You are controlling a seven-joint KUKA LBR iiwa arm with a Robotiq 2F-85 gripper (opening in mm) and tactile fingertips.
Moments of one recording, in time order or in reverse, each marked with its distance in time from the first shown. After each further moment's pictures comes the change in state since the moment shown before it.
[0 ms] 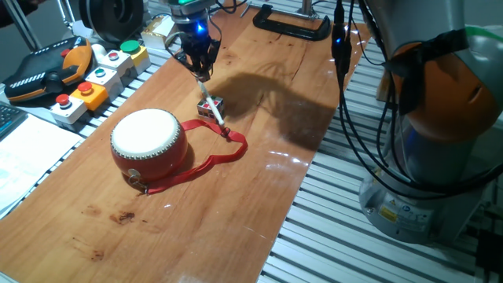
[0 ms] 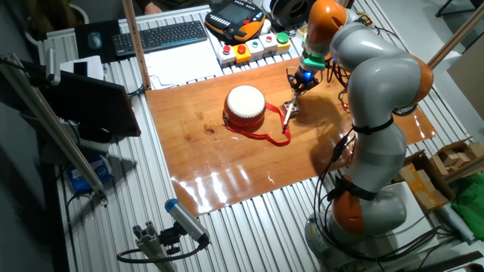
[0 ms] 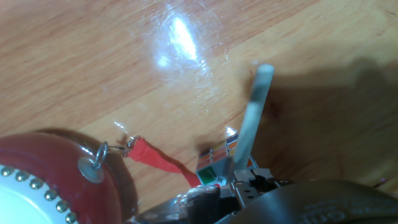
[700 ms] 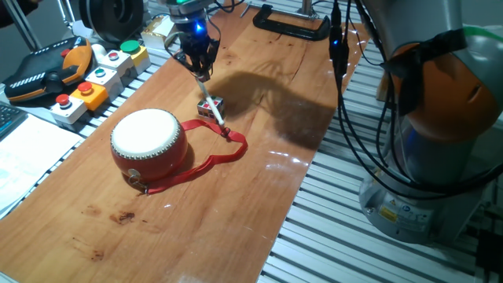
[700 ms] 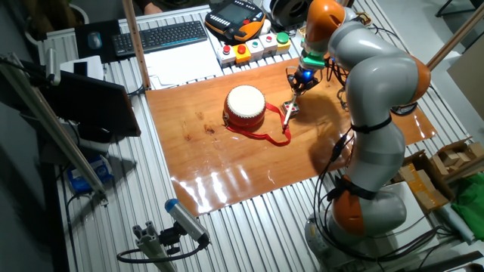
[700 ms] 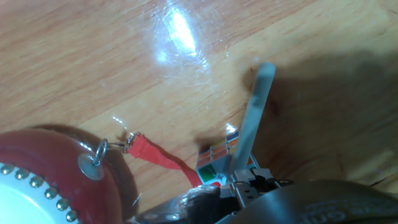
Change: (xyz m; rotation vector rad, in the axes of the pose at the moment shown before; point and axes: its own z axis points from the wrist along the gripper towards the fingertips) arm -0.001 0.000 0.001 -0.007 0.033 0.000
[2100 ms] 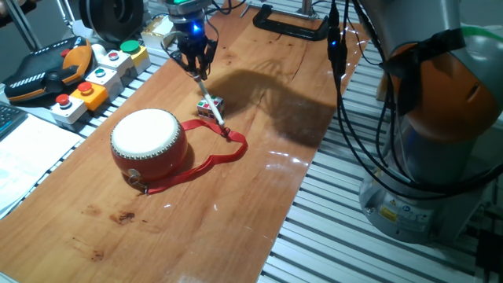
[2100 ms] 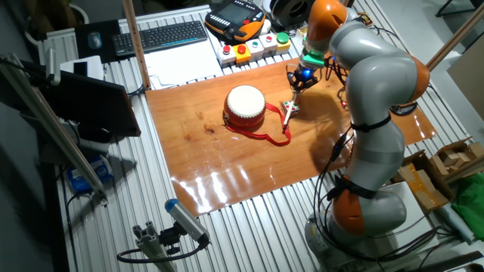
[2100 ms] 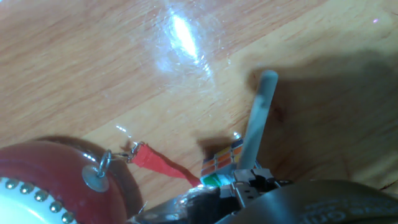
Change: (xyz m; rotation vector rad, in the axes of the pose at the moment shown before) arm -0.016 0.007 0.004 -0.022 -0.030 0.098
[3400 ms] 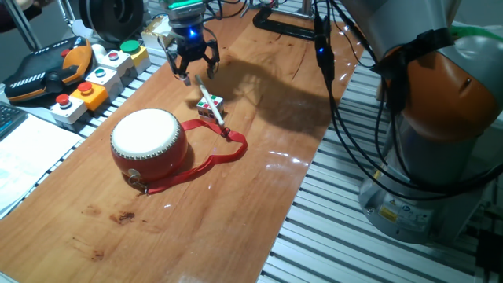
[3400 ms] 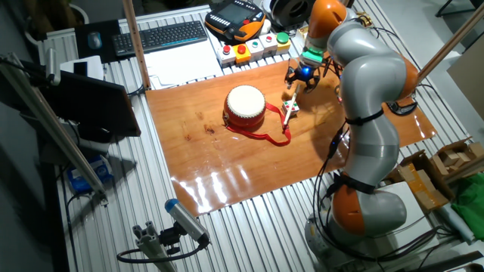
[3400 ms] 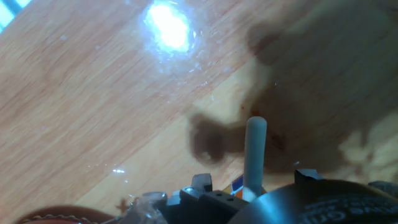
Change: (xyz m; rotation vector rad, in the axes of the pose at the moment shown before) arm -0.031 -0.011 0.030 -0.016 0.110 0.122
